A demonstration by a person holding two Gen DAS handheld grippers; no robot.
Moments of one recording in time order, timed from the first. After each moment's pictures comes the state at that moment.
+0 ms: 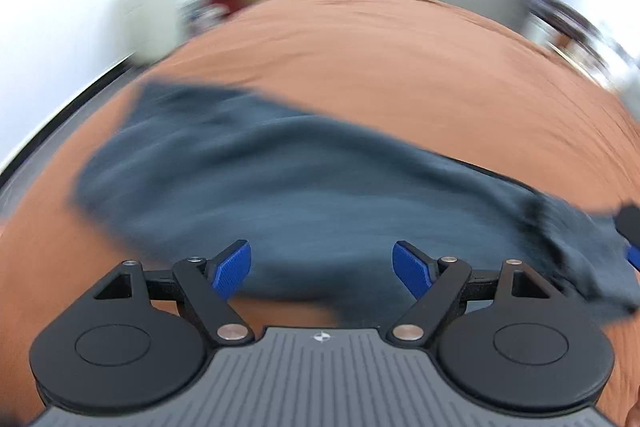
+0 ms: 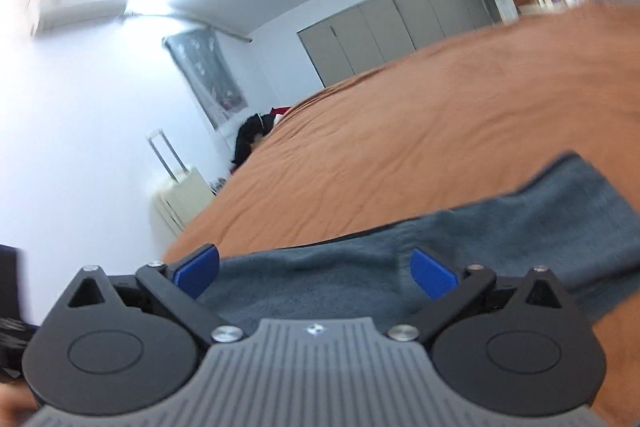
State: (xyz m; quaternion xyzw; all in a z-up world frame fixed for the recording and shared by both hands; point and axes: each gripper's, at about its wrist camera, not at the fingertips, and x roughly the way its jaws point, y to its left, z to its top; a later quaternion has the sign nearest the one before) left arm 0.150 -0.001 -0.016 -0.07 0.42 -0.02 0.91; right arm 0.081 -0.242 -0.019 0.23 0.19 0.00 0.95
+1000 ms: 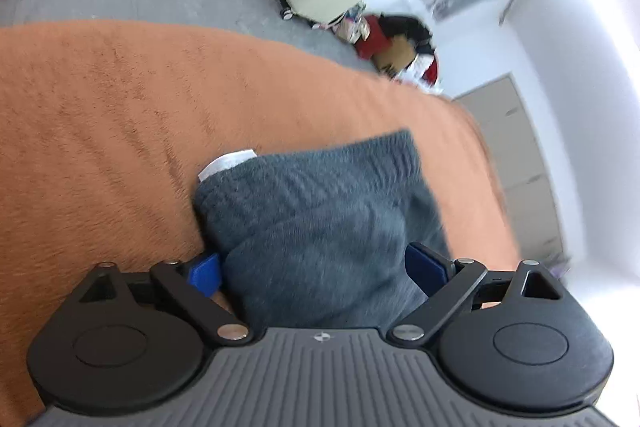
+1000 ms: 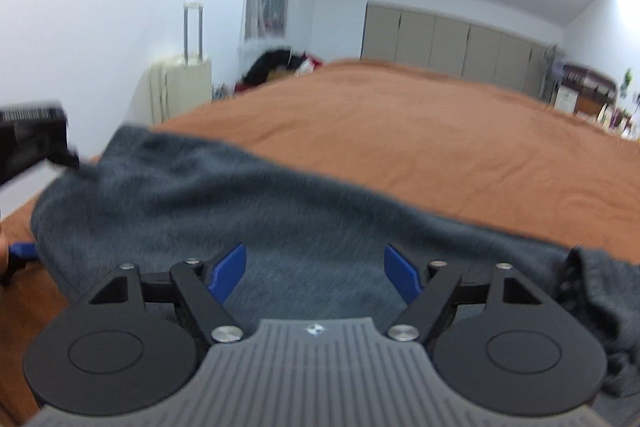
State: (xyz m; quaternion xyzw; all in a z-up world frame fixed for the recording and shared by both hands) left arm 0.211 0.184 -0.102 -0.49 0.31 0.08 0.81; right arm 0.211 -0.035 -0.086 -0.01 0.26 0.02 0.97
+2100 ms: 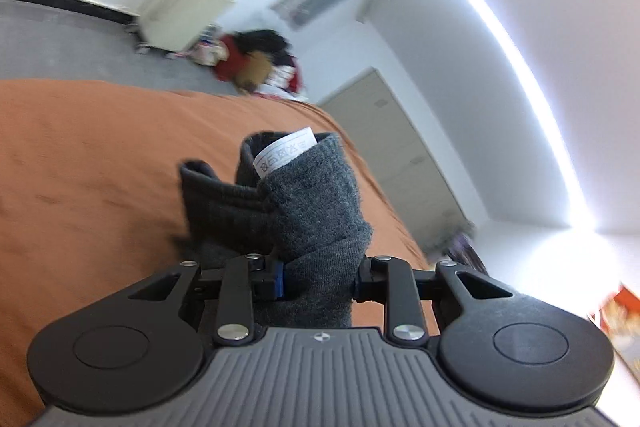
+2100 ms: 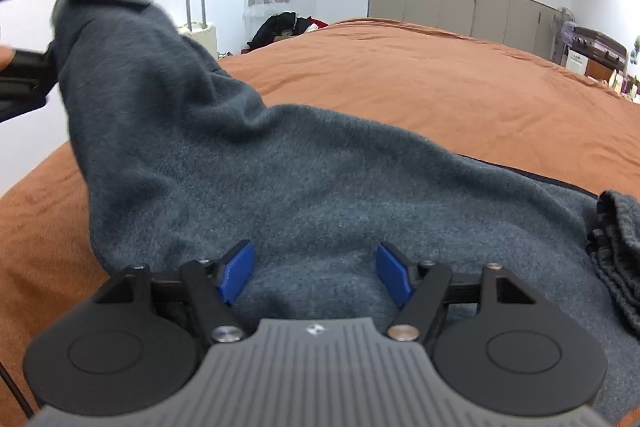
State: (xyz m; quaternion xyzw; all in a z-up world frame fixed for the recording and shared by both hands) left arm 0.210 0.104 -0.040 -0.43 0.21 -0.10 0.88; right arm 0.212 -0.032 -0.103 0.01 0.30 0.02 0.95
